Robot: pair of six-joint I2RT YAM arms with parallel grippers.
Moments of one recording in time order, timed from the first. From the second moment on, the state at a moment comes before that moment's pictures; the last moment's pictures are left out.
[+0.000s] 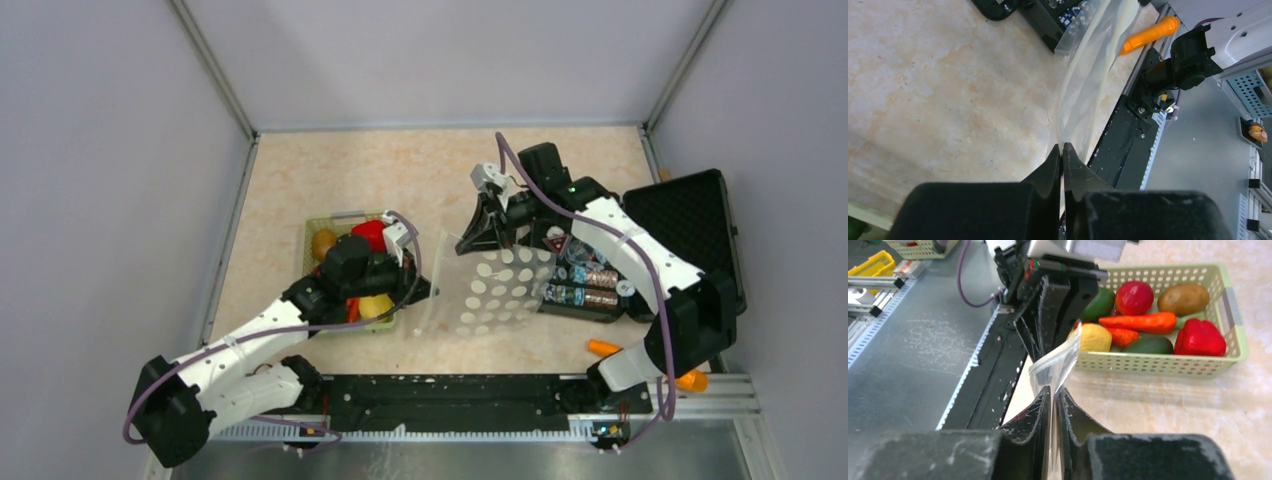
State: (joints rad) left arm -0.72 0.96 0.61 -0.03 0.49 -0.40; right arm 0.48 1.48 1.32 -0.72 -1.32 -0.72
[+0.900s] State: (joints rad) left arm -0.72 0.83 0.61 -0.18 -0.02 -0.64; right arm 0.58 1.19 1.12 -0.13 -0.30 0.35
